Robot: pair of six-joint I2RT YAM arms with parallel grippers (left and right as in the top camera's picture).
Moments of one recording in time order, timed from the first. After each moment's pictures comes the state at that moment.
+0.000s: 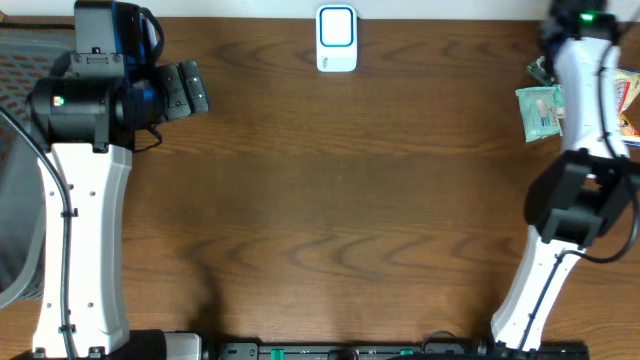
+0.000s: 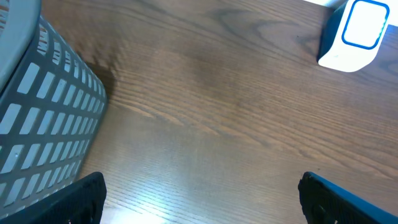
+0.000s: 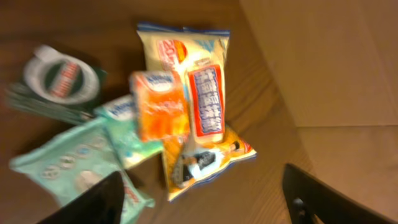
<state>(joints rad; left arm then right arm) -0.01 1.54 1.84 -1.26 -0.06 -0.25 -0.21 2.32 2.29 -1.02 0.65 0.01</state>
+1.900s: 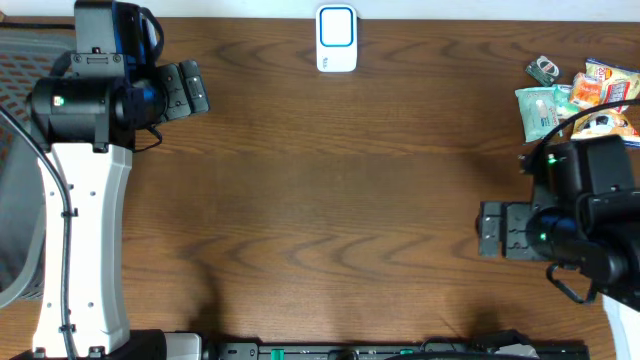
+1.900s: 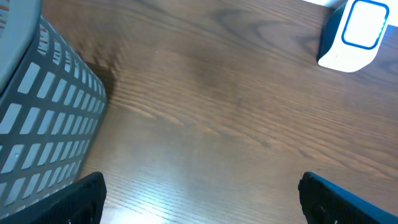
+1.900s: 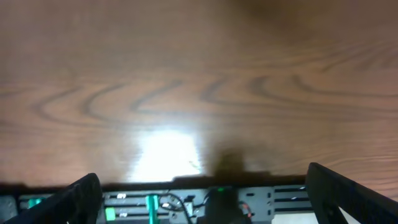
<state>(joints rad) -0.01 1.54 1.84 -1.26 -0.06 -0.25 0.20 1.13 1.60 -1.70 0.05 0.23</state>
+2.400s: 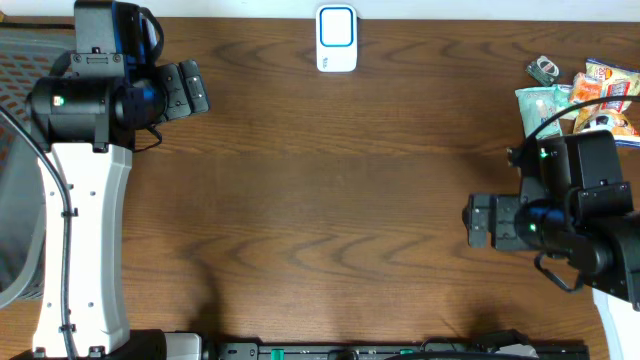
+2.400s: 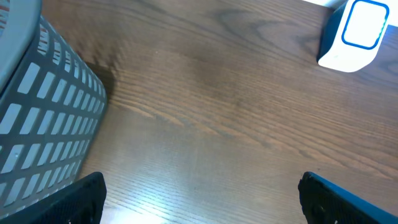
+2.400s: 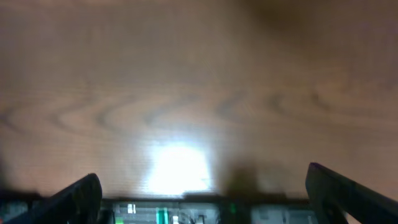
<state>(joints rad) -0.01 1.54 1.84 -1.26 -0.06 -0.25 0.20 1.13 1.54 -1.57 0.00 0.22</state>
